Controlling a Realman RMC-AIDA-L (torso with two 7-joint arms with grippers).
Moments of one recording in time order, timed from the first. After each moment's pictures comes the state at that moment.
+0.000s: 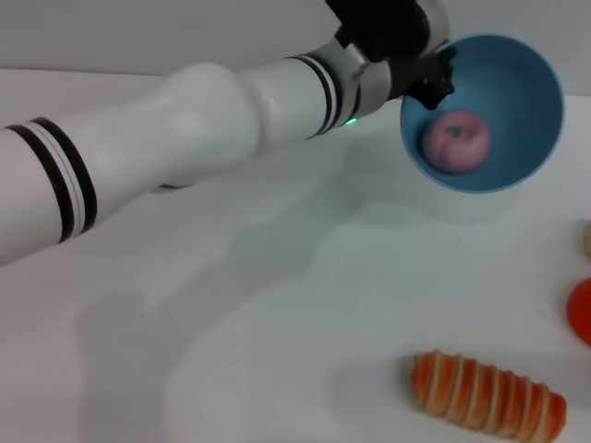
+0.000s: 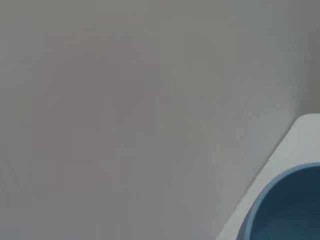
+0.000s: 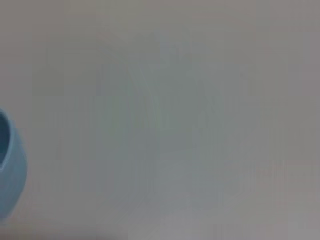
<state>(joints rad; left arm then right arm) -0.85 -2.08 2.13 0.80 1.61 0.03 -1.90 0.23 2.07 -0.19 -0.19 -1.45 -1.26 0.47</state>
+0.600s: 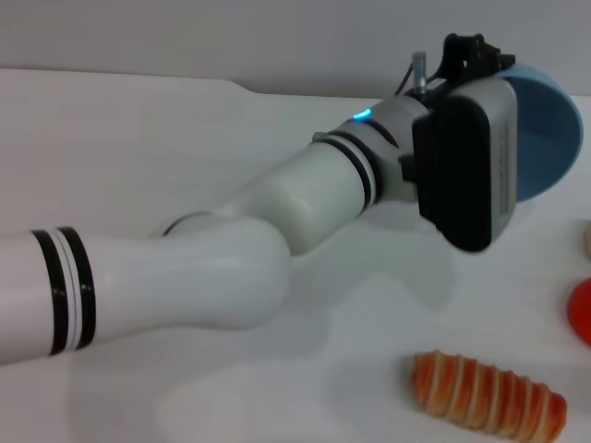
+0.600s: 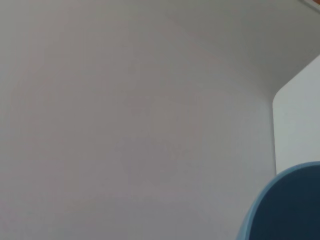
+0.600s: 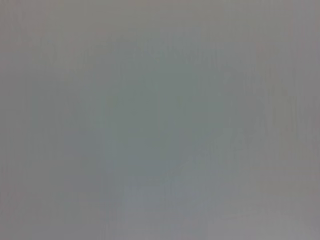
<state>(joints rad) -0.76 -2.08 2.51 0.96 1.61 -0.39 -1.32 0.23 2.07 -0.05 -0.10 -1.40 -1.32 0.44</state>
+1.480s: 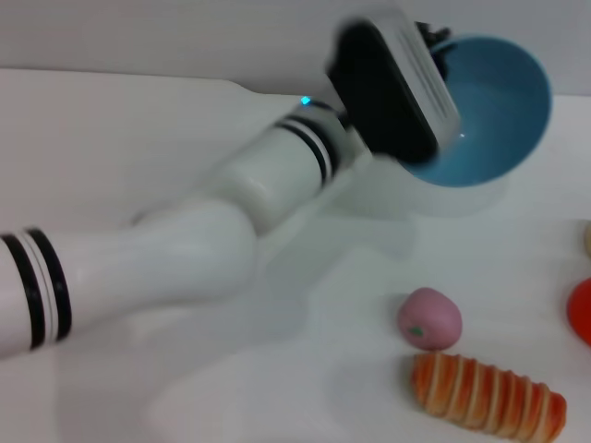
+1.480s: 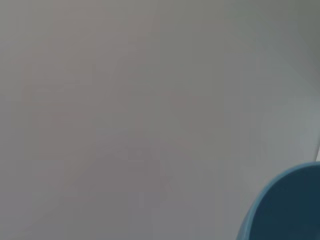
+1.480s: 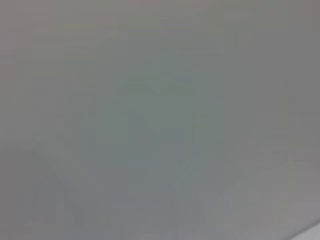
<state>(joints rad) -0.70 -2.08 2.39 0.94 1.64 -0.37 -1.72 0.29 2.06 -0.05 -0.12 -1.42 -1.27 0.86</state>
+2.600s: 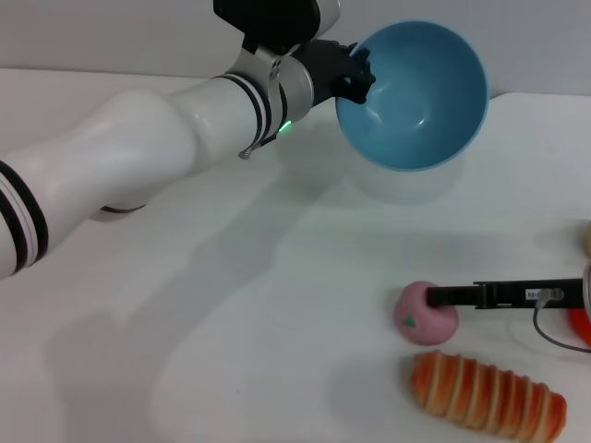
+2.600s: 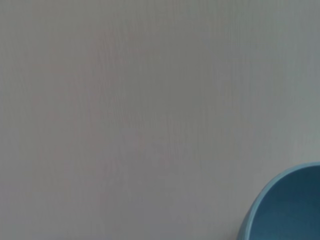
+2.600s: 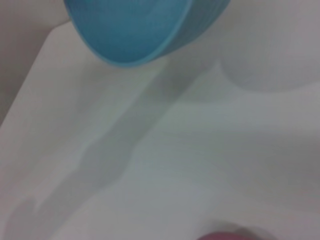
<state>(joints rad) -0.73 -2.07 2.04 0.78 1.58 0.00 -2.07 0.63 2.07 -0.66 -0.39 -2.33 -1.22 2.01</state>
